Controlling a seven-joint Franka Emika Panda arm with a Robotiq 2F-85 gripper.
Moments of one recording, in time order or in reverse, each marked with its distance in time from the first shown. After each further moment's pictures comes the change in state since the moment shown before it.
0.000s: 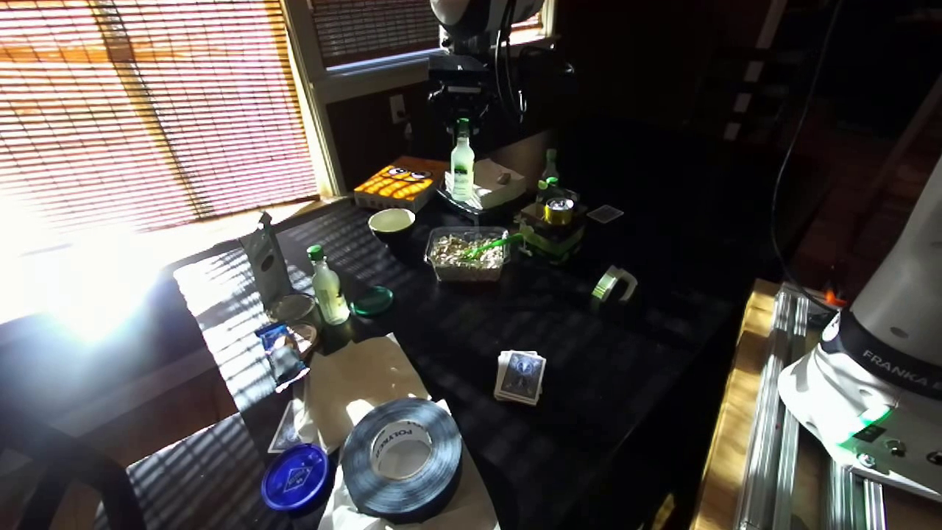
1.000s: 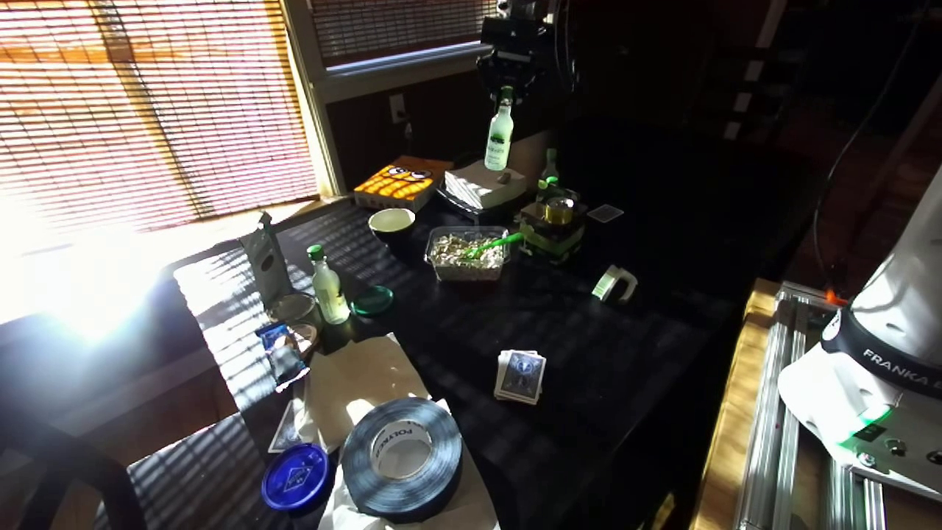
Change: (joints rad) arm -0.082 -0.208 -0.044 -0.215 -0.001 0.118 -0.005
